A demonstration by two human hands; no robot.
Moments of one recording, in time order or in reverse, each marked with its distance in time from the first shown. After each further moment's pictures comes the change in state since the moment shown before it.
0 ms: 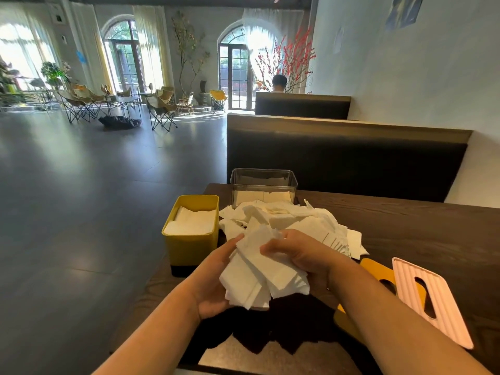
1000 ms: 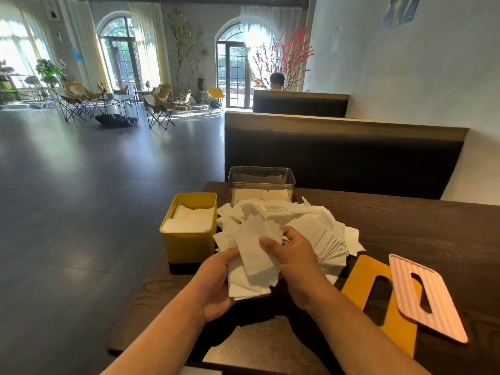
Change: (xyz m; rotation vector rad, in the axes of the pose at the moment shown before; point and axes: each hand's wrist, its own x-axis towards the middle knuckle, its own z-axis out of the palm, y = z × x) left_hand 0.000 -0.013 0.010 -0.063 0.151 0.092; right_hand 0.012 0.036 0.033 0.181 0.429 -0.303
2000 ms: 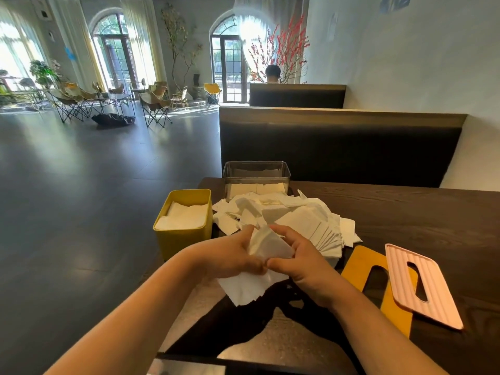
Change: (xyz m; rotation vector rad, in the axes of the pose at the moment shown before) left_hand 0.009 0.048 0.026 1.310 -0.241 0.033; right_hand 0.005 0.018 -0.053 -0.189 -0.324 -0.106
